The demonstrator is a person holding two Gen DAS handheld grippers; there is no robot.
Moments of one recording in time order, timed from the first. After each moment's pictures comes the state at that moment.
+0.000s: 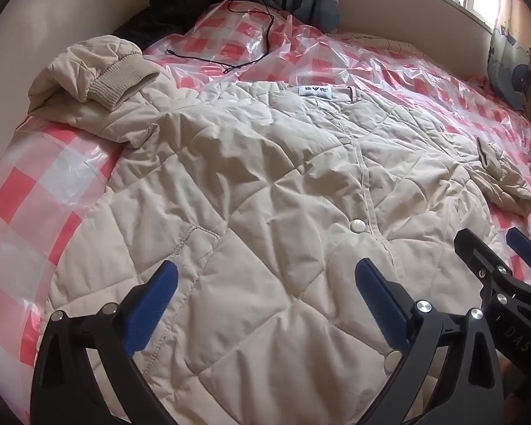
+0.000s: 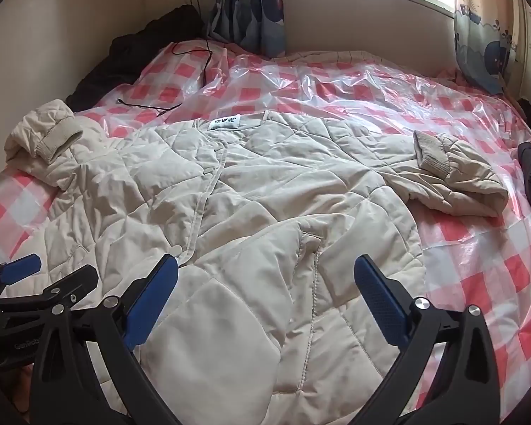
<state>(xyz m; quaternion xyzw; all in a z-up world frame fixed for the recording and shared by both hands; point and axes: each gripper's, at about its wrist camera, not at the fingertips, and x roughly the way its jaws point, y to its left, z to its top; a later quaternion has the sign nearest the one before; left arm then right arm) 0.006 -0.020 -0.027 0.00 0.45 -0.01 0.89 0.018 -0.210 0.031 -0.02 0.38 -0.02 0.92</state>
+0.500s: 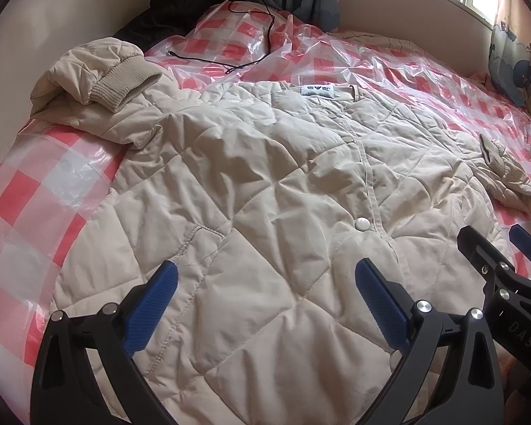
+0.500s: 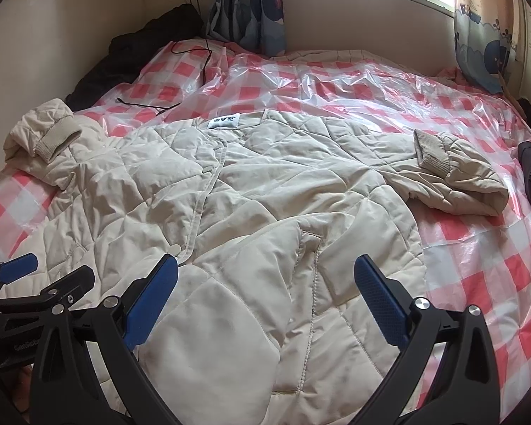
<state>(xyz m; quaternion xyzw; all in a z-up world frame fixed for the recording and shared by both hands) 0.005 -0.022 -0.028 0.01 0.45 0.00 0.89 0.018 -0.208 0.029 -0.01 0.37 -0.02 0.93</state>
